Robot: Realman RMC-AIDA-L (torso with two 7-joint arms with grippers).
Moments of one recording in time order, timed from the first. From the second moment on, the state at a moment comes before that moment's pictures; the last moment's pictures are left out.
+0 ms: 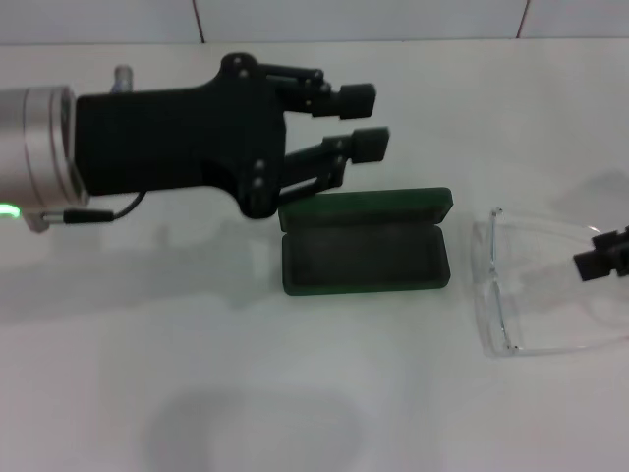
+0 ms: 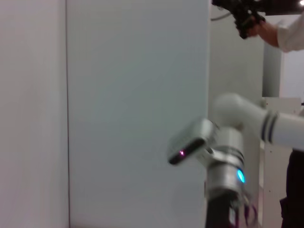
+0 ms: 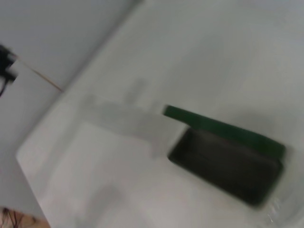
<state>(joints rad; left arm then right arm) -0.28 -2.09 1.23 1.38 1.46 1.59 -1.64 0.49 1.94 -0.85 -1.27 -2.09 -1.97 2.38</state>
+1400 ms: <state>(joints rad) -0.38 -2.08 1.24 1.11 1.50 1.60 -1.25 0.95 2.01 -1.05 -0.83 -2.59 -1.69 2.70</state>
